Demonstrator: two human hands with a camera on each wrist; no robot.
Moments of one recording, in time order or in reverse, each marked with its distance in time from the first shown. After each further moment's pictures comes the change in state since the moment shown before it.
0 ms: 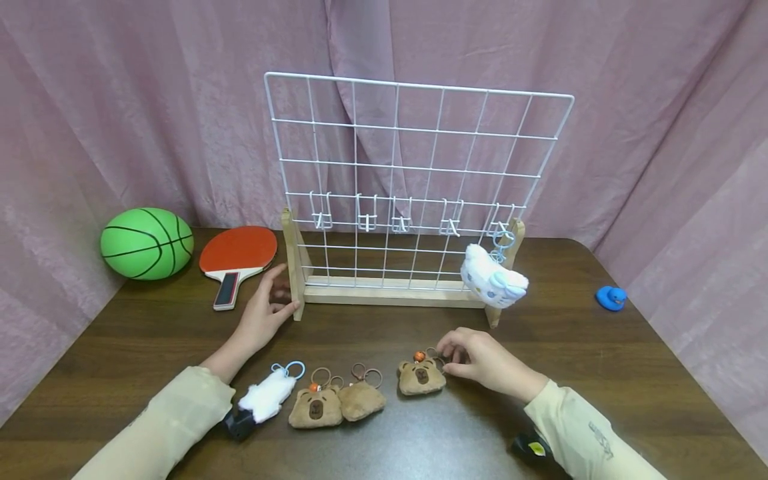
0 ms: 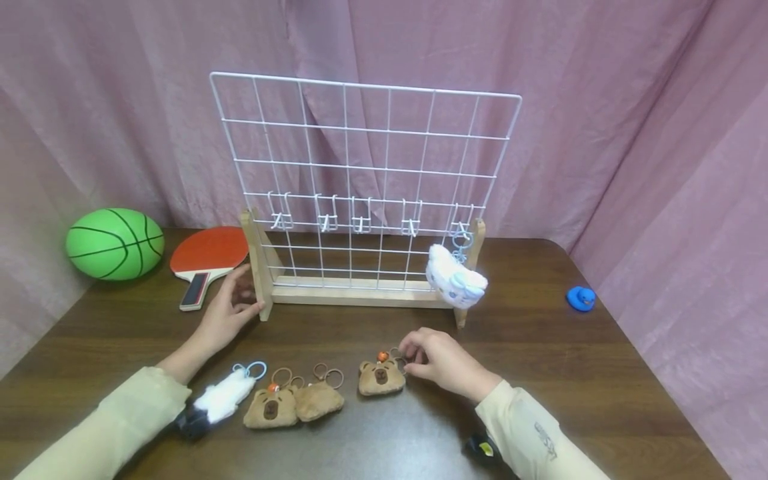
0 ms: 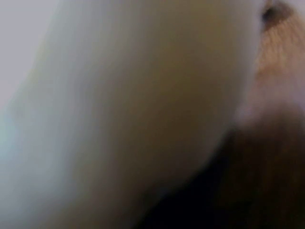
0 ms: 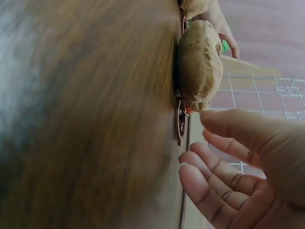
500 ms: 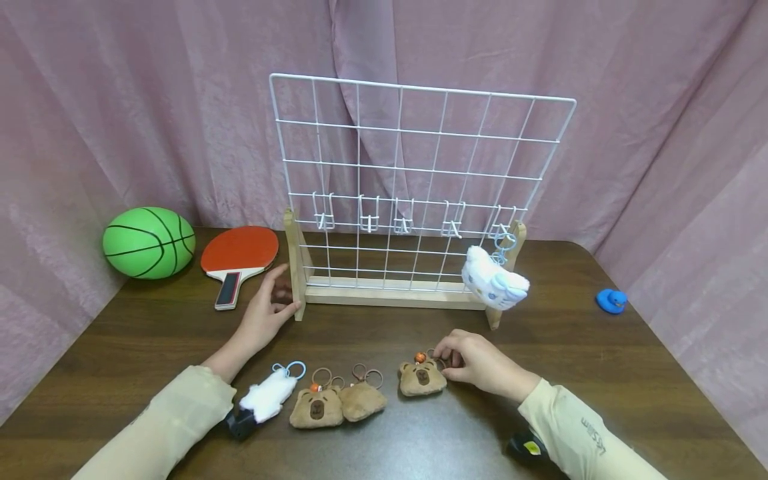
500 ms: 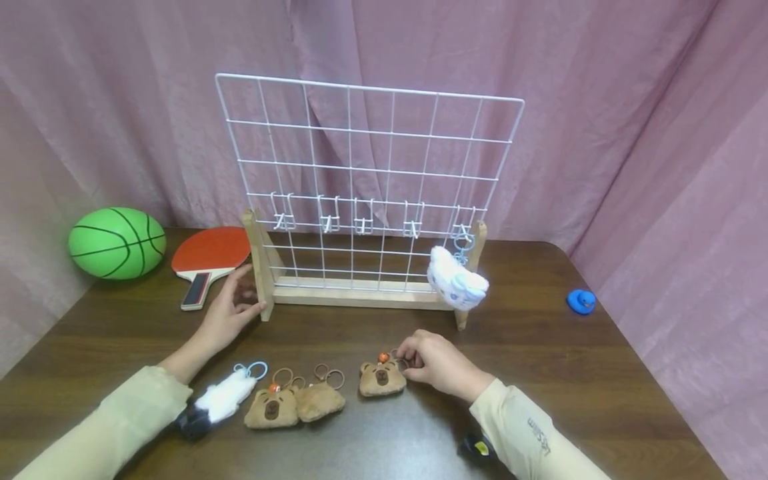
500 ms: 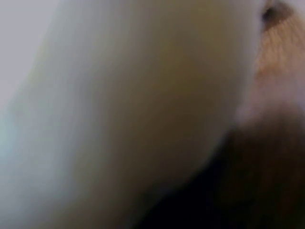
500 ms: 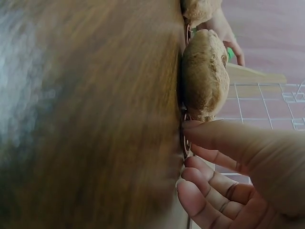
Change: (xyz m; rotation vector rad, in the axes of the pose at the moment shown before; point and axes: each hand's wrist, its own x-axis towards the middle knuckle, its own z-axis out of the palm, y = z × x) left_hand 0.000 -0.001 0.000 0.005 0.006 0.005; right_hand 0.005 0.000 0.008 -0.115 -0.018 -0.025
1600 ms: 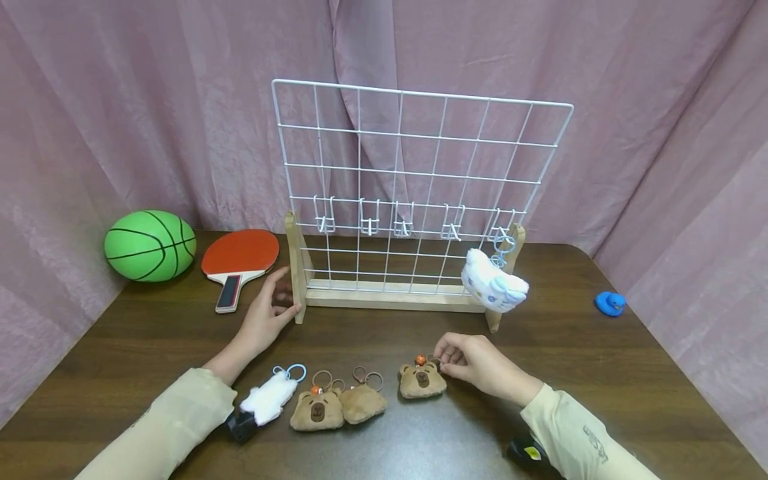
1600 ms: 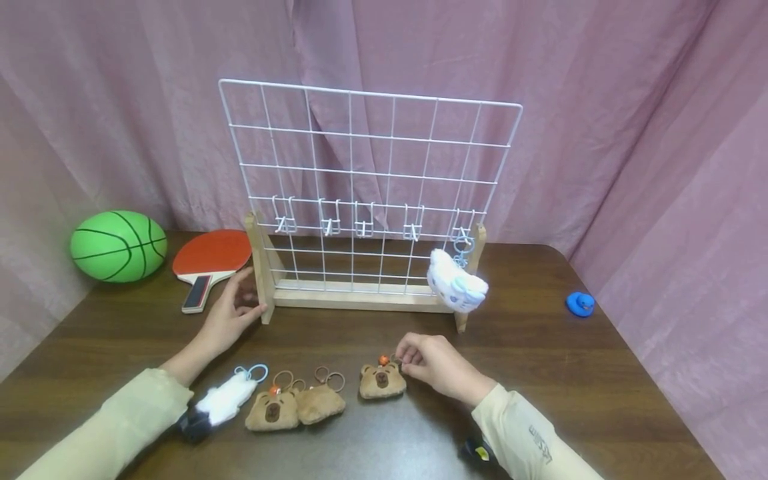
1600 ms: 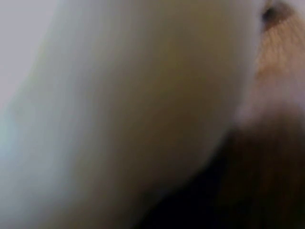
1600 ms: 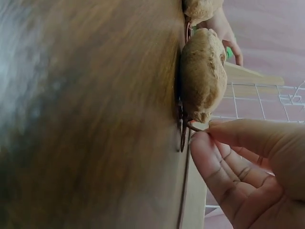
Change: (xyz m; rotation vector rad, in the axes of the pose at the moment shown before) left_hand -0.001 0.001 0.000 0.012 0.000 -0.002; right_hand -0.002 -0.009 -0.006 0.175 0.011 0.075
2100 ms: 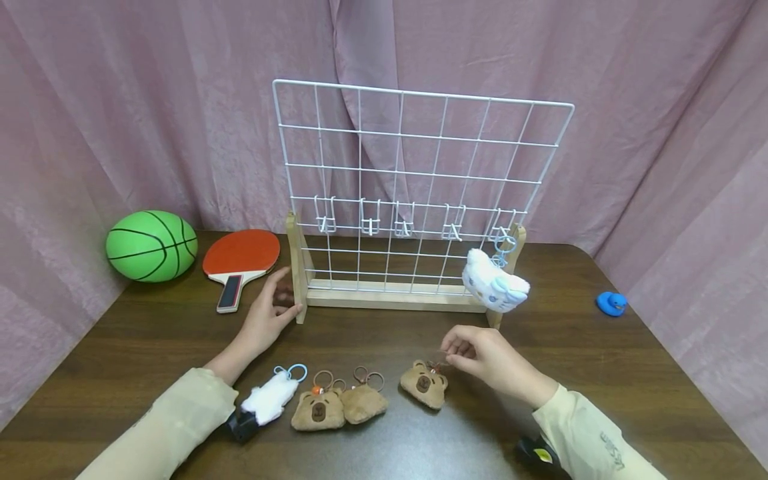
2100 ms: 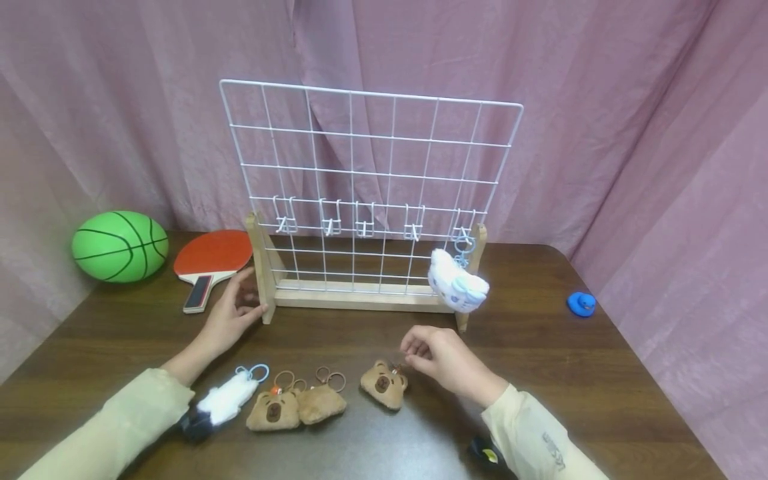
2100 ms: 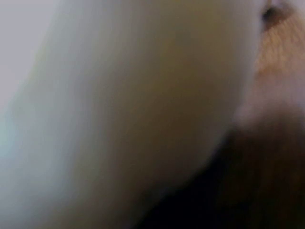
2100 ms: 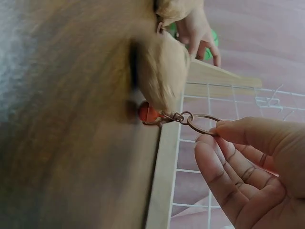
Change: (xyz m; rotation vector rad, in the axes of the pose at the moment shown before) left_hand 0.000 -0.001 0.000 -0.006 -0.003 0.005; right_hand -0.006 -0.015 -0.017 -0.029 0.106 -0.054
